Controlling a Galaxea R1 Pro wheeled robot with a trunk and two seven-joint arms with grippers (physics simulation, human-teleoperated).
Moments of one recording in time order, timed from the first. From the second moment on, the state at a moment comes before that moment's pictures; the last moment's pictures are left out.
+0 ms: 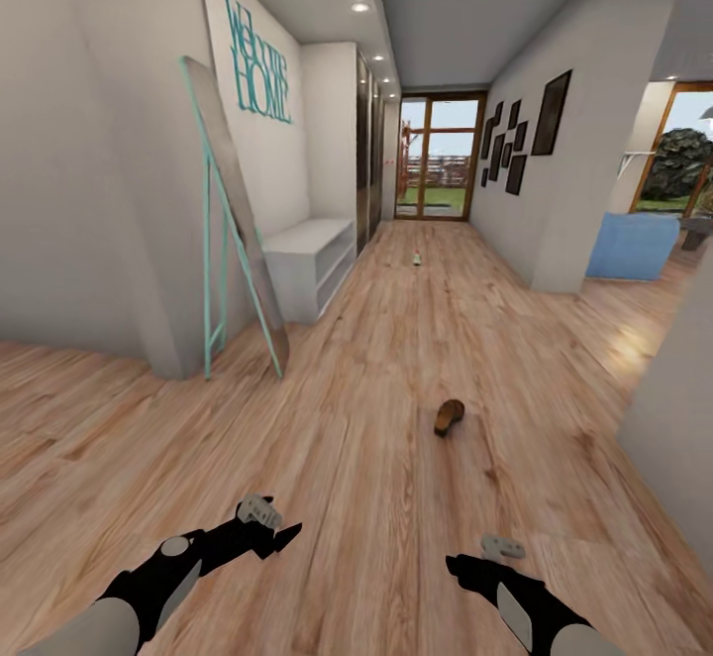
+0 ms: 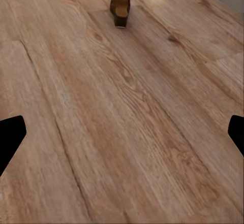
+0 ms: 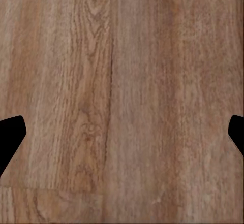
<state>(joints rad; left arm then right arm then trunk) -0.61 0.12 -0.21 -0.32 0.05 -0.27 -0.66 -0.58 -0.01 -0.23 -0.21 0.00 0.09 0.09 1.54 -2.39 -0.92</state>
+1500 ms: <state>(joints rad) -0.61 0.09 -0.21 -0.30 0.05 -0.27 -0.58 -0.58 -0.01 -0.23 -0.21 -0.01 0.10 0.10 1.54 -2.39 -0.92</state>
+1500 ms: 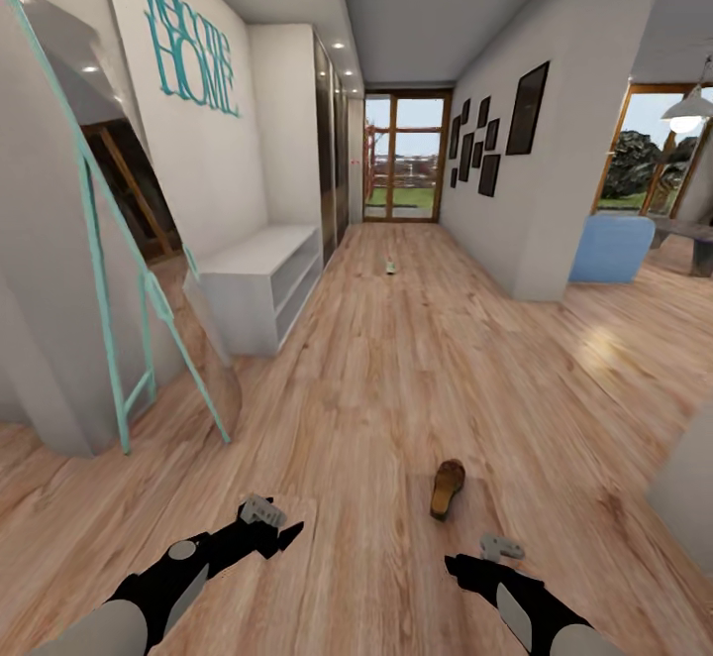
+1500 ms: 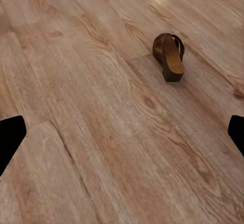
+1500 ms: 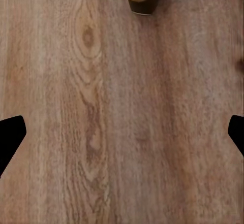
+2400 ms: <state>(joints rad) -0.61 0.08 -0.21 -0.29 0.05 -0.27 -0.53 -0.58 -0.01 -0.23 -0.21 0.00 0.10 0.10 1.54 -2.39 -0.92</state>
